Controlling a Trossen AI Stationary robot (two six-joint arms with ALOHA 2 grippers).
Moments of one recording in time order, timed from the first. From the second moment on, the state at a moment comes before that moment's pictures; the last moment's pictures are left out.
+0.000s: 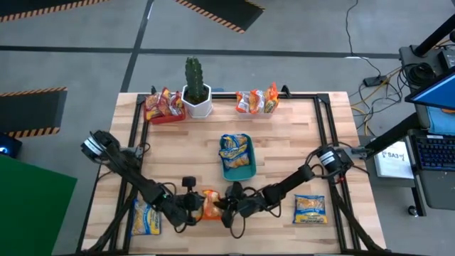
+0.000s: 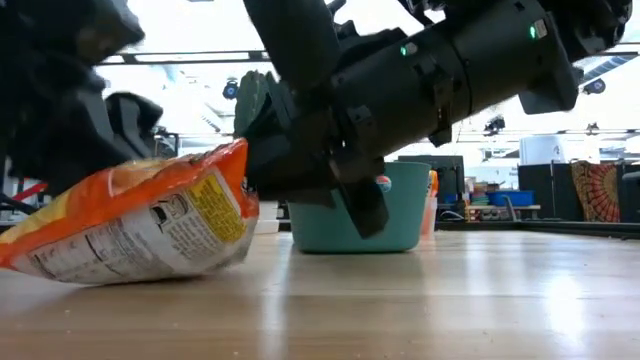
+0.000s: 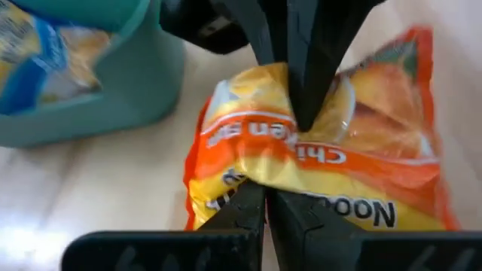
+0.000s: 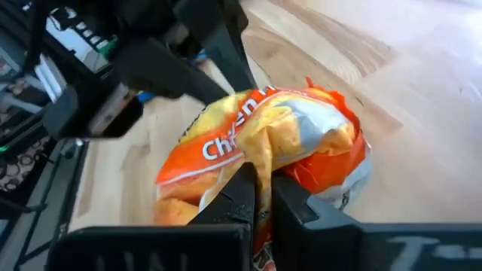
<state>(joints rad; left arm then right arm) -0.72 1.70 0.70 0.16 -0.70 -0.42 0.45 2.18 1.20 0.55 0.46 0.76</state>
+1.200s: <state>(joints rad) -0.67 1.13 0.70 -0.05 -0.94 0.17 0.03 1.43 1.18 -0.23 0.76 0.13</state>
